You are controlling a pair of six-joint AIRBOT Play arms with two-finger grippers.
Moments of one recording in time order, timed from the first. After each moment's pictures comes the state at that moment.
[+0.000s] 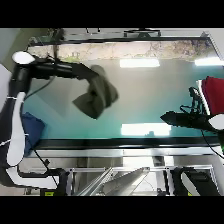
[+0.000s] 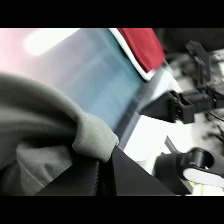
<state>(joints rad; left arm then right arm) -0.09 -1.55 1.61 0.40 -1.43 -1.02 -0.09 -0.76 0.62 -0.94 1.04 1.39</state>
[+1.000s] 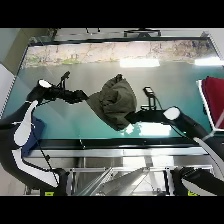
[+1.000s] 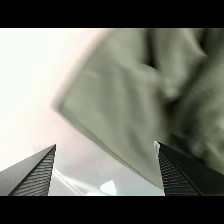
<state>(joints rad) 0.07 -1.77 1.32 0.79 -1.10 -1.02 0.40 -1.23 0.73 -0.59 0.64 0.97</state>
